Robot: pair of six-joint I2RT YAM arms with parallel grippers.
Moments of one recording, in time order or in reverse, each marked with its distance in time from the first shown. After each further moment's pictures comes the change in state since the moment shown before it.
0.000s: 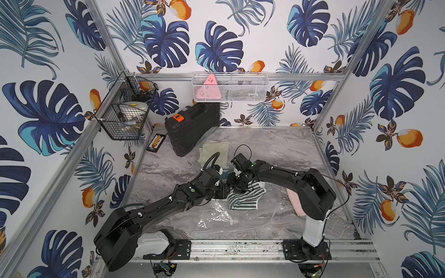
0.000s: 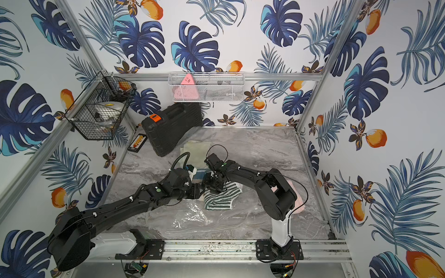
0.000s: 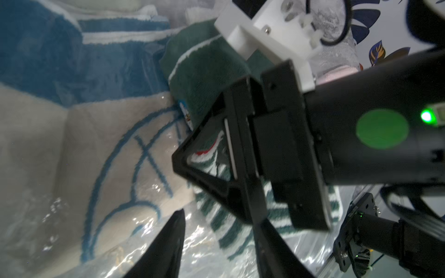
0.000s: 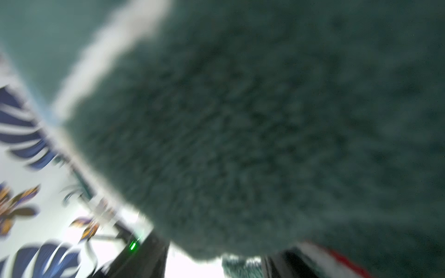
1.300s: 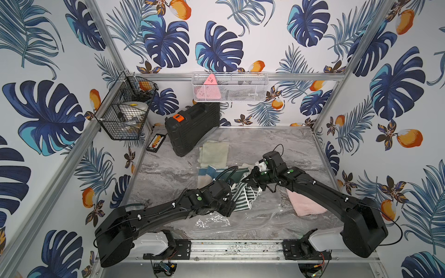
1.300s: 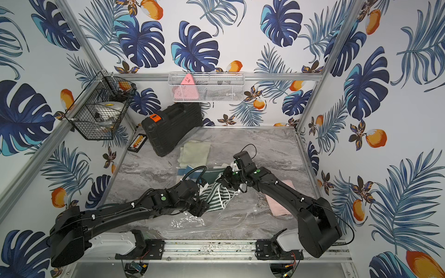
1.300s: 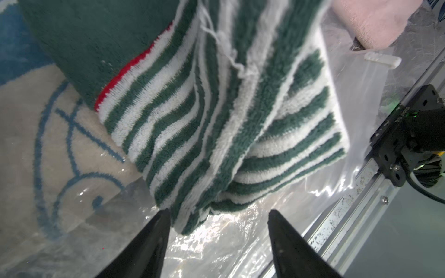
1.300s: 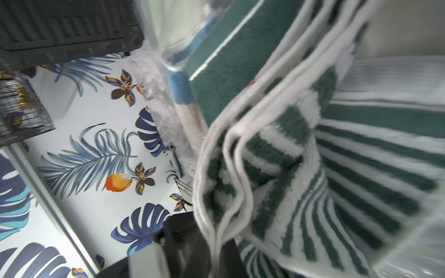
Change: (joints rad) left arm -0.233 -0.014 0.005 -0.160 -0.100 0.237; right arm -0.156 -0.463 -0.317 0.208 -0.150 0.256
